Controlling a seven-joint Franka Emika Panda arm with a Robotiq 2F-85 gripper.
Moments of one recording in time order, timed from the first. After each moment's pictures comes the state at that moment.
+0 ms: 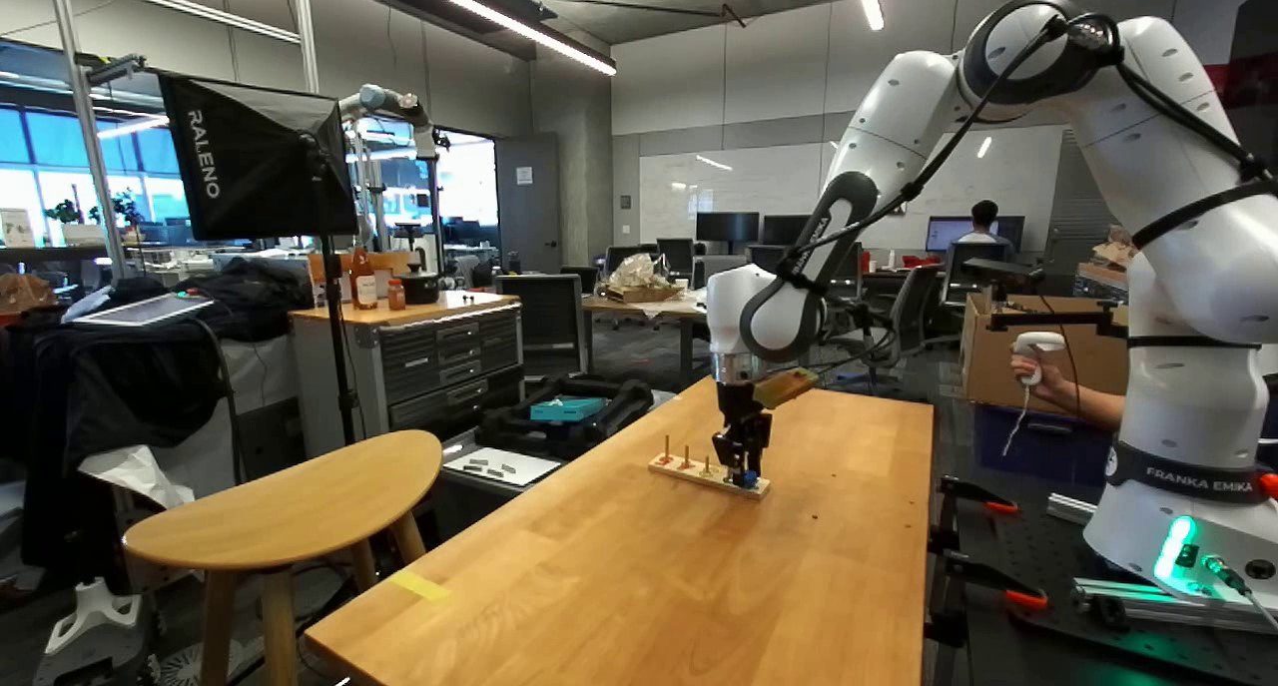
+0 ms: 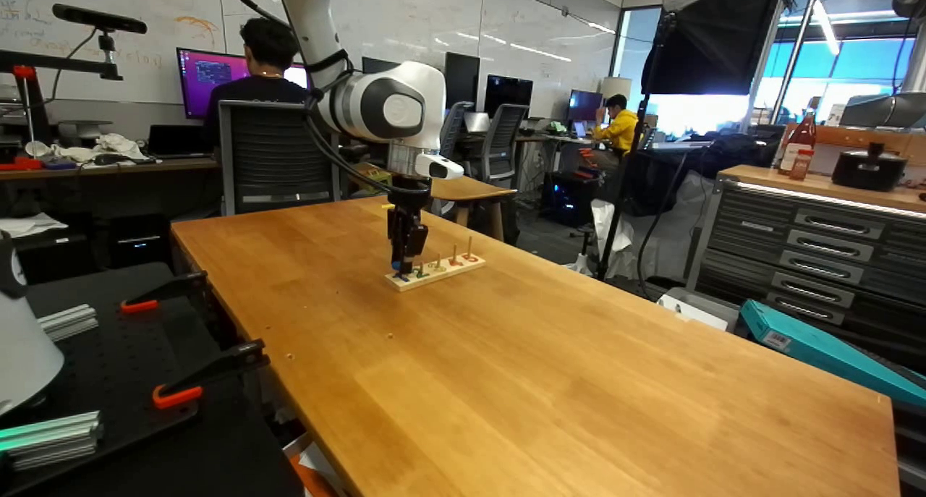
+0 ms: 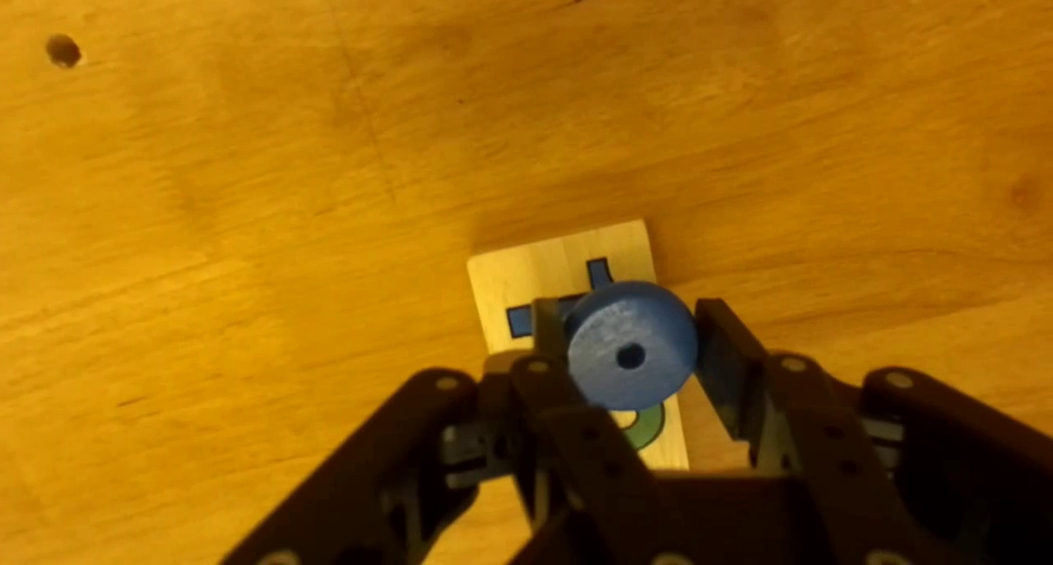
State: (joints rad) arm 0.08 0.46 -0.02 -2.23 -0.03 2.60 0.33
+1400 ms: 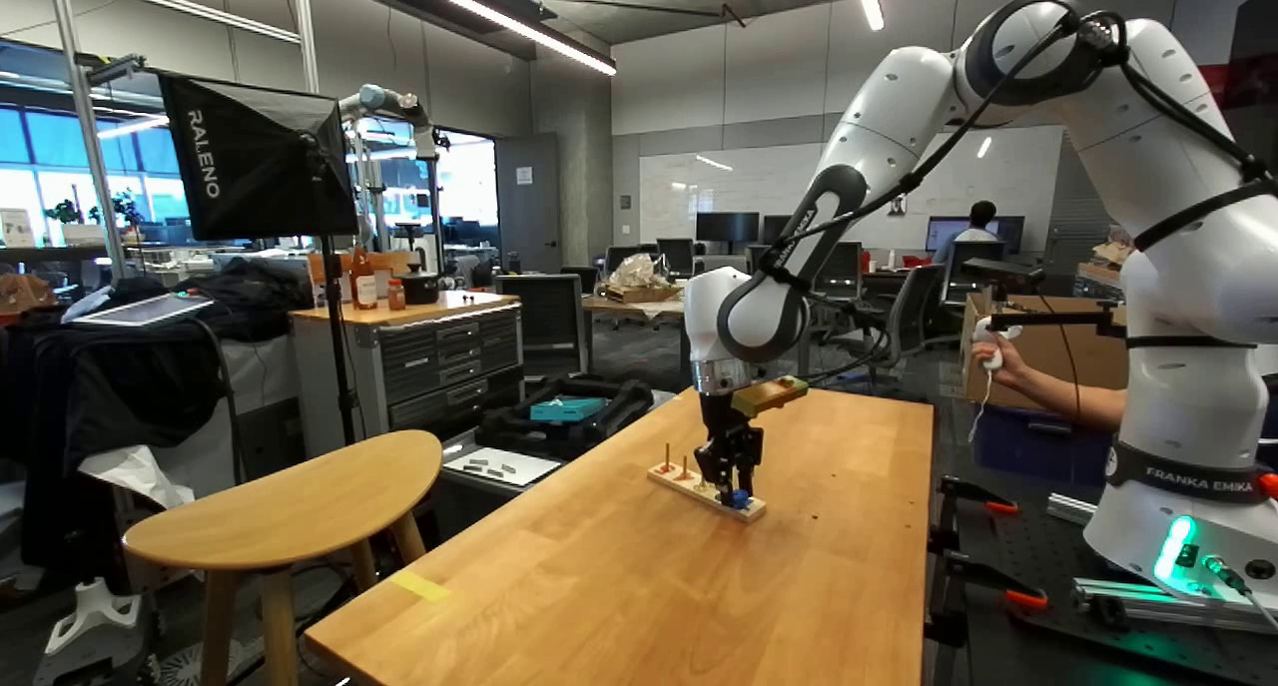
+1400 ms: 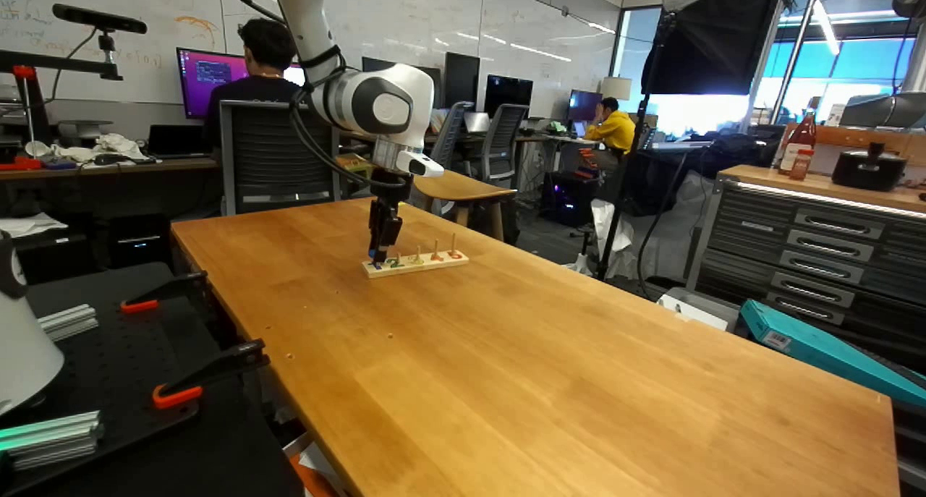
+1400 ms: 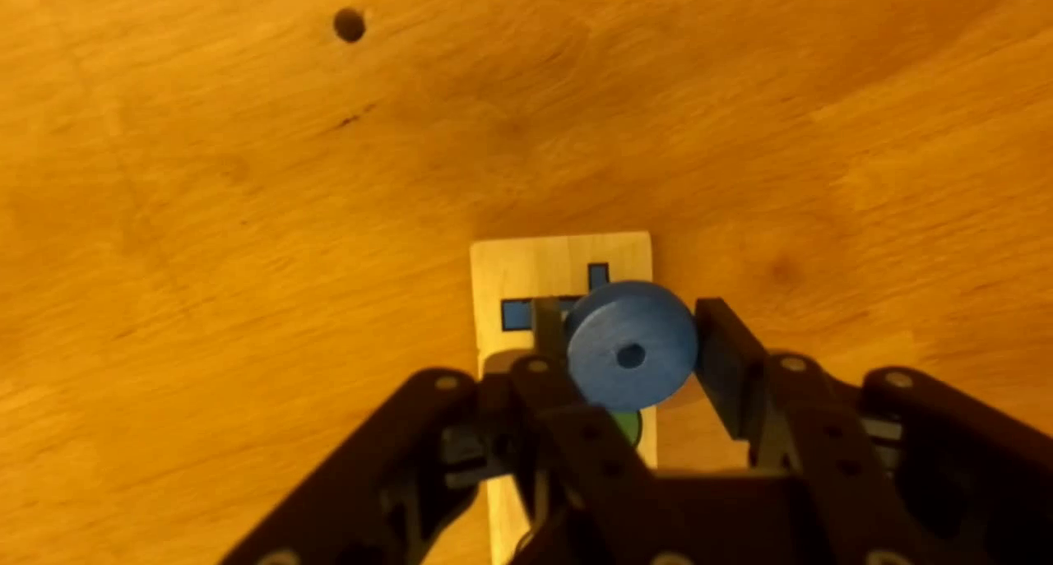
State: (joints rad) arm 0.14 0.49 0.03 -2.16 0.08 2.49 0.41
